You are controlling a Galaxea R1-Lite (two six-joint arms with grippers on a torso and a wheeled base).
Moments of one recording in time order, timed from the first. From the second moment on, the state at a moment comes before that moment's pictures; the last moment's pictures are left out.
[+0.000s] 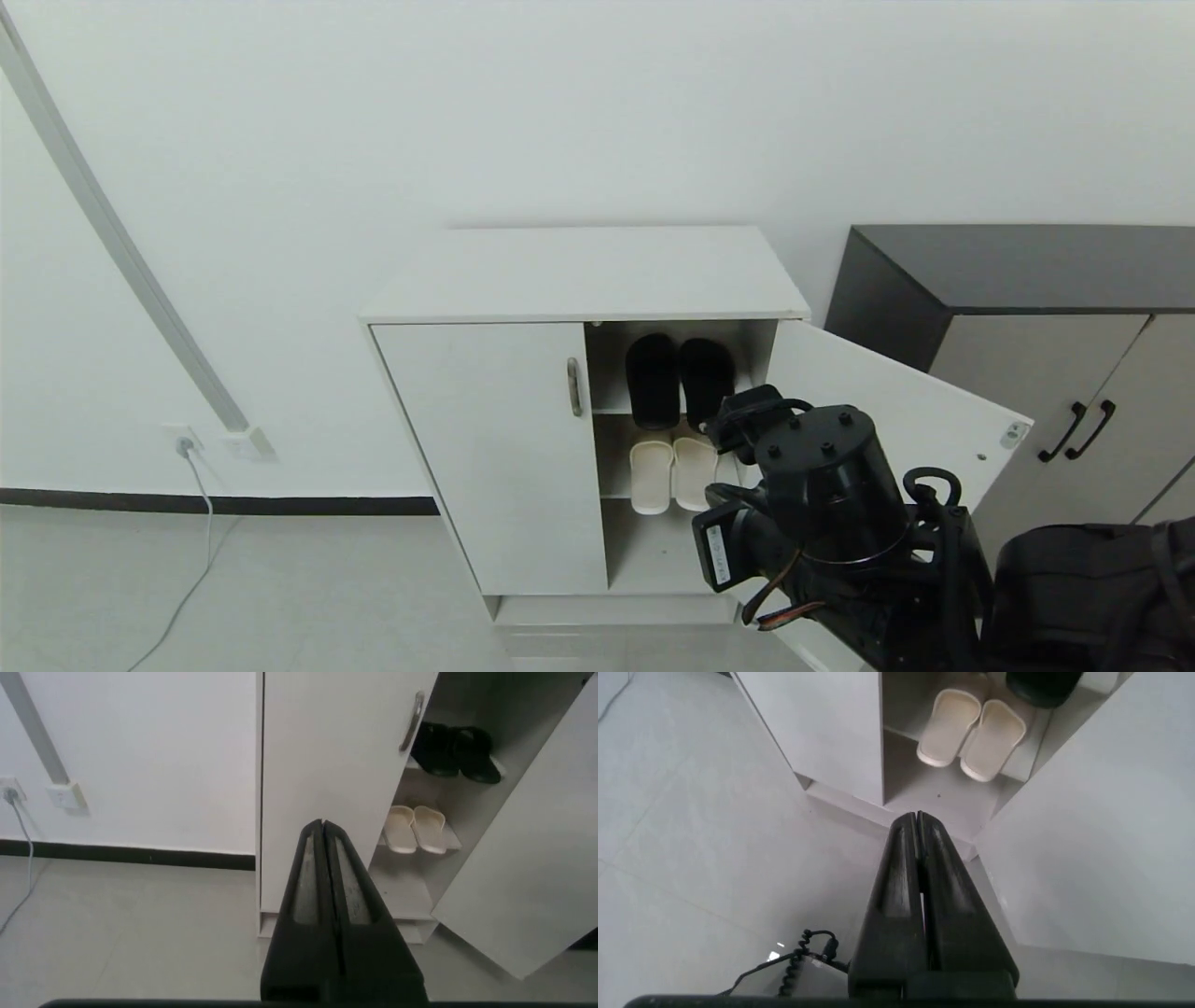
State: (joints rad) left arm 0.00 0.00 0.00 0.00 0.04 -0.08; right arm 0.95 1.80 -0.86 -0.46 -0.50 0.22
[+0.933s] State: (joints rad) left arm 0.00 0.00 0.00 0.00 0.04 -0.09; right arm 0.95 1.80 -0.86 -0.46 -0.51 0.22
